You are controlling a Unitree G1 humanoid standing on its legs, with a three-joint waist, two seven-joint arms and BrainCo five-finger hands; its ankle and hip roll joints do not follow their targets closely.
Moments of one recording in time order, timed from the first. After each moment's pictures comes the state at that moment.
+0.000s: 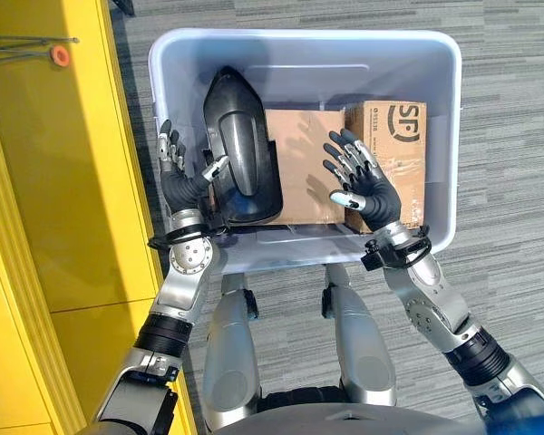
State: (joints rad) left arm -0.28 0.34 -0.13 0.15 -0.24 -0.37 0.55; right arm -0.24 -0.41 0.48 -0.18 0.68 -0.25 -0.07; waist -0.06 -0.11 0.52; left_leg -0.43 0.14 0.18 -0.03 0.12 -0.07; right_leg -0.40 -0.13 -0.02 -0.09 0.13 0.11
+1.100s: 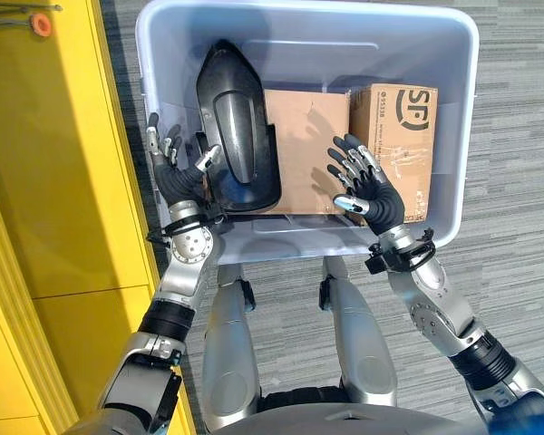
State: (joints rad) left arm -0.41 0.35 -0.14 0.32 -0.24 -0.43 0.64; right arm -0.23 -0.44 0.50 -0.18 0.69 -0.26 -0.08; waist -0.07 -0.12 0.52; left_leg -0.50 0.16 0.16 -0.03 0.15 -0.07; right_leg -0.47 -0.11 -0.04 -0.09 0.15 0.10
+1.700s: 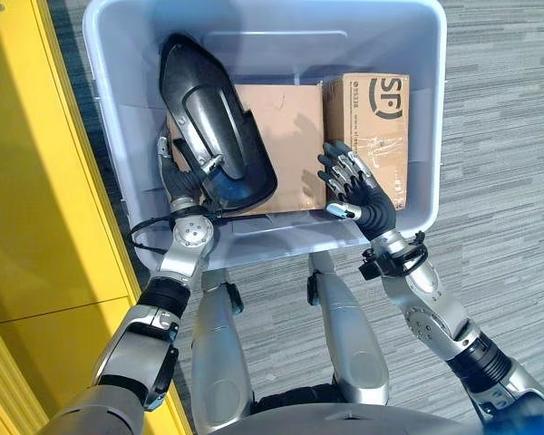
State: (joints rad) left arm -0.51 0.40 -0.20 0.57 -0.20 -0.28 0.66; right arm -0.23 -0.44 0.53 -0.18 0.71 -0.27 -0.07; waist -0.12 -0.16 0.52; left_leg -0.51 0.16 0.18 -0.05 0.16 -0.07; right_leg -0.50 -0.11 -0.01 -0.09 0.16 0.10
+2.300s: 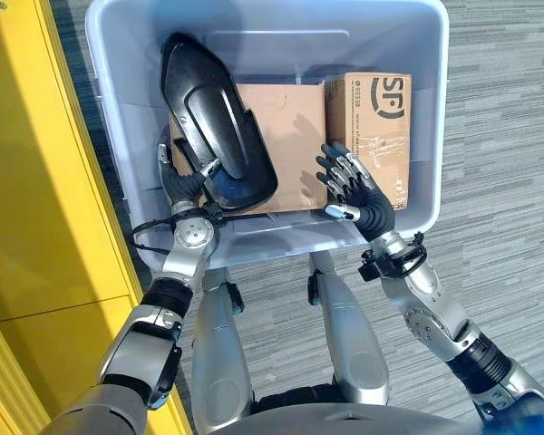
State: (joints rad) left arm -0.52 0.37 -0.19 0.62 -0.26 -0.29 0.66; right arm -0.23 -0.45 0.54 -0.20 0.72 -0.27 -0.07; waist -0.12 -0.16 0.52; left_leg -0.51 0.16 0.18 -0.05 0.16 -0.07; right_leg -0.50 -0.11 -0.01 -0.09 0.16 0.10
